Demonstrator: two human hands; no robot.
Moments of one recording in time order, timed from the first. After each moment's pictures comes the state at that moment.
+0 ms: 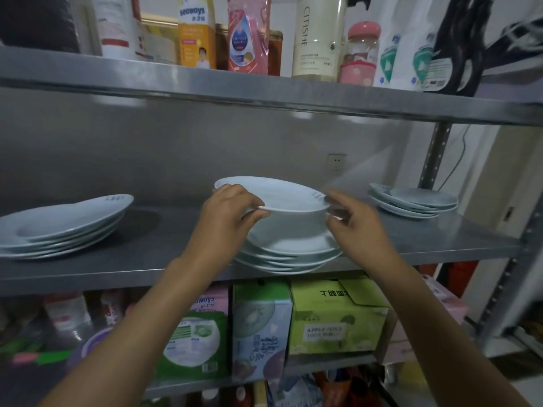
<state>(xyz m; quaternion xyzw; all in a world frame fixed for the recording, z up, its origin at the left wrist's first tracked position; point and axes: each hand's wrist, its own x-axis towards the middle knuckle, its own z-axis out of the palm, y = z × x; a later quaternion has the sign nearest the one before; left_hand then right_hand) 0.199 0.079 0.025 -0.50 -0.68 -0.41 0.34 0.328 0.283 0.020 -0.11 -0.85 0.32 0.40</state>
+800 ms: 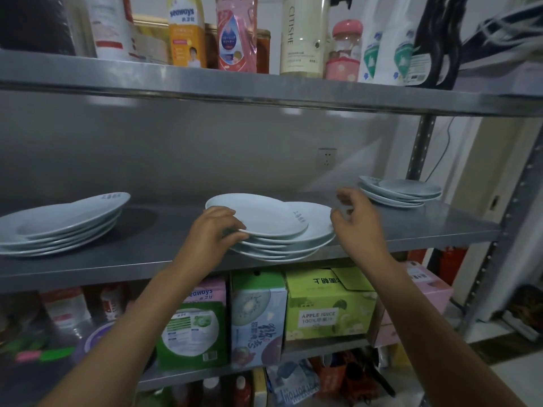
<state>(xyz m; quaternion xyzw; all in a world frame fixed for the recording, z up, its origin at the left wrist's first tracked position) 0.180 0.065 -0.016 -0.50 -0.74 -0.39 0.21 0.342 0.285 0.006 -0.21 -0.82 0.28 0.45</state>
